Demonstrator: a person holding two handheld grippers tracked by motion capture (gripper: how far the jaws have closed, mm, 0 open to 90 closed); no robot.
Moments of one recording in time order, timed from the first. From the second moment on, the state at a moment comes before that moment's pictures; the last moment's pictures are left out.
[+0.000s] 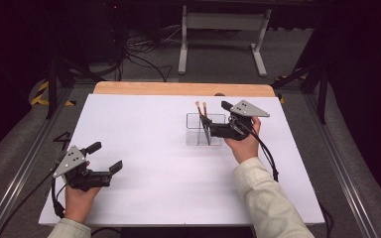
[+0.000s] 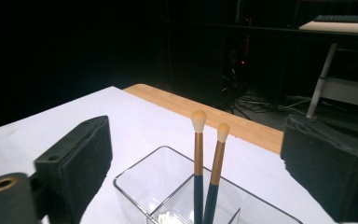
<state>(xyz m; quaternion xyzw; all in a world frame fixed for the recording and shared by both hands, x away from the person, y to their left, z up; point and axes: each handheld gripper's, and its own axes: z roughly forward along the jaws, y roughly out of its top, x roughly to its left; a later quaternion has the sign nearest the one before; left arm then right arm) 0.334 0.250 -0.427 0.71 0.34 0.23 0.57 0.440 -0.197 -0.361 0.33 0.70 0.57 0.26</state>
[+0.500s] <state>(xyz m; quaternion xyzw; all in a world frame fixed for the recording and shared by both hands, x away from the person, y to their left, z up) 0.333 0.253 -0.426 0.71 0.34 0.23 0.57 0.409 -0.235 -0.348 0.31 0.70 0.58 0.27</state>
